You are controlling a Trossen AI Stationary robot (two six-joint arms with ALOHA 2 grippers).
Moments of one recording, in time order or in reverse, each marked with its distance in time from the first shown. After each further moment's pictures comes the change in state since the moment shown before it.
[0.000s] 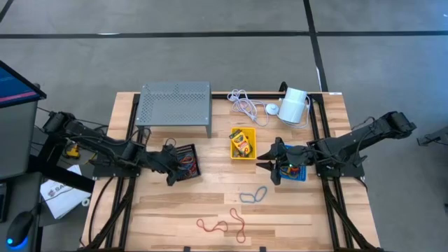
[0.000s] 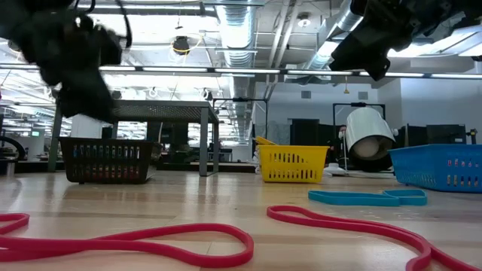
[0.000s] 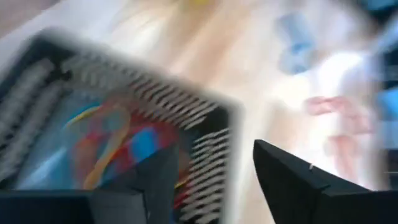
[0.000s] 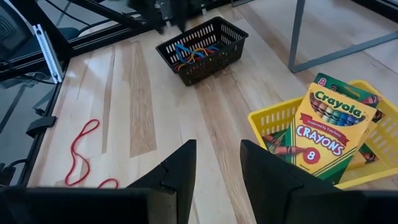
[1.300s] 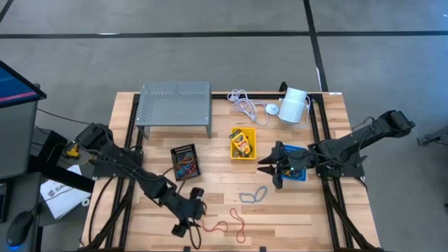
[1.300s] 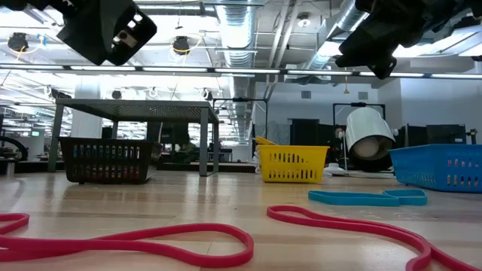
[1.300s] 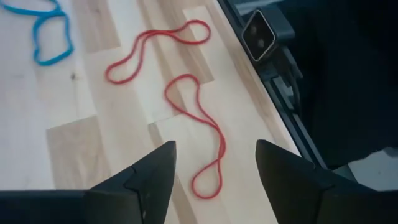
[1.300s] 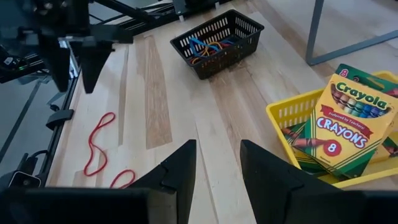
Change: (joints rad) left arm -0.312 0.715 0.572 0.067 0.206 0.548; right arm 0.053 0.000 0.000 -0.005 0.000 0.037
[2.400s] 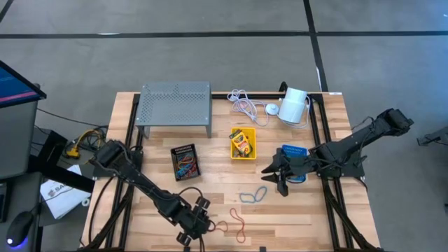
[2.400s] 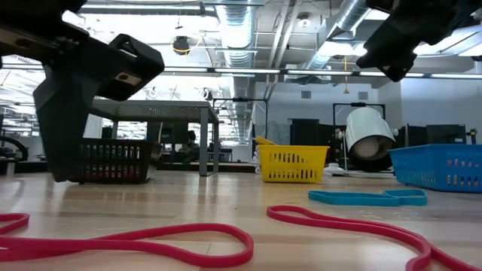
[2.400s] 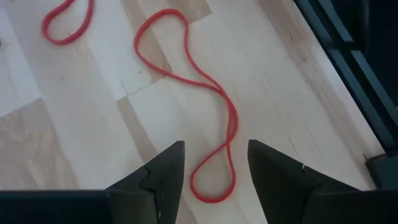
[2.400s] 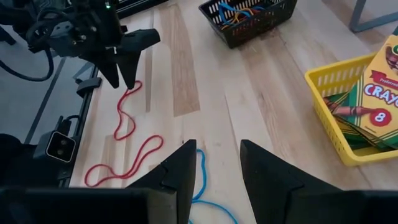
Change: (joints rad) left arm -0.055 0.294 0.217 -0.201 -0.063 0.098; right arm 0.071 0.000 -0.002 -0.057 -0.064 0.053
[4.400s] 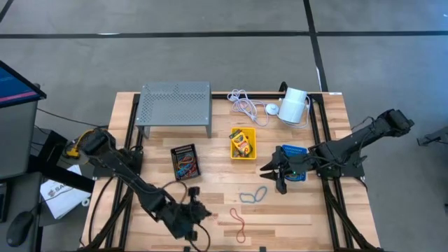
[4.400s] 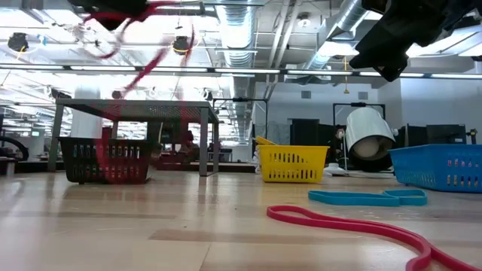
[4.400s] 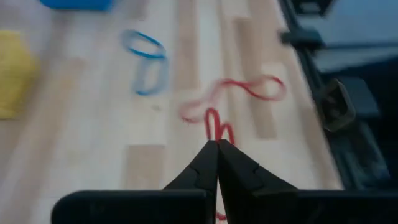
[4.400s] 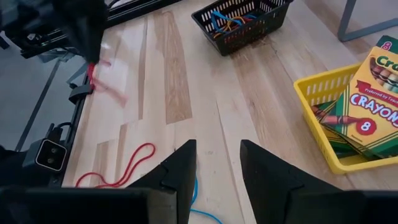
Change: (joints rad) left arm -0.049 -0.193 -0.054 0.104 -0.426 -0.309; right arm -0.029 0.000 0.002 0.011 0.000 -0.027
